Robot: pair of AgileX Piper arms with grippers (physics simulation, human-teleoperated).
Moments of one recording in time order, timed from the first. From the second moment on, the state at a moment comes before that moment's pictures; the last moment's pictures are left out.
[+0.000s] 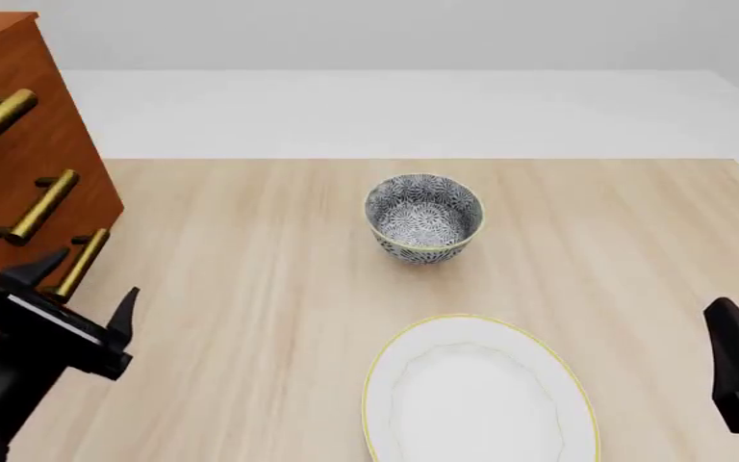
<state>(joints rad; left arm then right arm) -0.04 1.37 0.00 -1.16 0.76 -0.01 0.00 0.00 0.01 0.07</state>
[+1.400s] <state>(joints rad) 0.06 1.62 -0.06 -1.22 0.96 -0.03 0.00 0.00 0.01 0.09</state>
